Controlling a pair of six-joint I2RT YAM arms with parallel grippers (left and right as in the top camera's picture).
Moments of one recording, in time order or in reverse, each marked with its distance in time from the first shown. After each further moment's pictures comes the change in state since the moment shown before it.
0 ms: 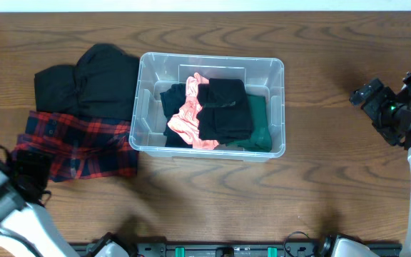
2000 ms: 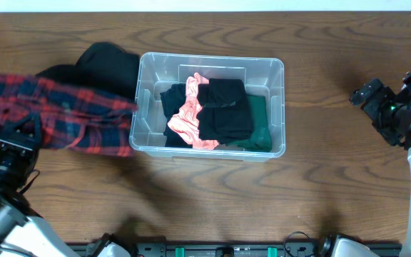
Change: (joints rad) left arm 0.070 -0.127 0.039 0.373 0.866 -0.041; right arm 0.000 0.000 0.000 0.000 0.000 0.000
